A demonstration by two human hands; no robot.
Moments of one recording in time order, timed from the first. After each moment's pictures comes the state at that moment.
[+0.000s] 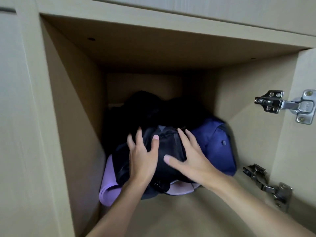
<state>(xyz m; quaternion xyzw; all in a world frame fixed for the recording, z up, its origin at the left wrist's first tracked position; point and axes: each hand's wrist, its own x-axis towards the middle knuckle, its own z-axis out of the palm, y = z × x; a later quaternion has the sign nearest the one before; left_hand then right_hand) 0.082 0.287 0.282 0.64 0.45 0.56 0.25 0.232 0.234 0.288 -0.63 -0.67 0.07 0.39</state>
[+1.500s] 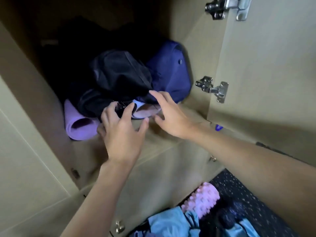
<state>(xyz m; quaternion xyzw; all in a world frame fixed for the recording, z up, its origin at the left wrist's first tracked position) 0.056 0.189 0.189 0.78 0.44 0.44 0.05 0.218 0.154 0.206 -0.68 -0.65 -0.03 0.35</state>
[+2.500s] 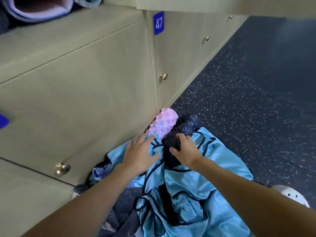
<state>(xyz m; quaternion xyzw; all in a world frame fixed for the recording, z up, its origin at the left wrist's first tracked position) 0.085 0.071 -0.124 0.96 0.21 -0.05 0.17 0.196 -0.082 -0.138 -0.90 -0.25 0.24 0.28</state>
